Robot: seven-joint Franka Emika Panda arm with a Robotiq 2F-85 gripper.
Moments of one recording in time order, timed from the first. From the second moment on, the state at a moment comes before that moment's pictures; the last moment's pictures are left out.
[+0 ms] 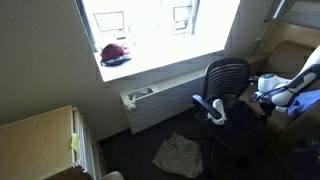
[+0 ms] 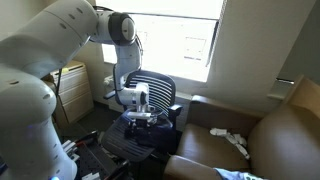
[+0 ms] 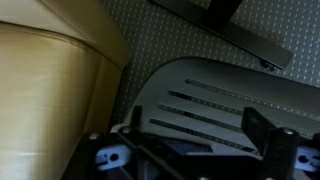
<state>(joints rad) 0.22 0.96 -0.04 -1.99 -0.36 2.56 -0.03</state>
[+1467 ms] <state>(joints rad) 0.21 1.32 -0.06 -1.68 -0.30 2.80 -0.02</state>
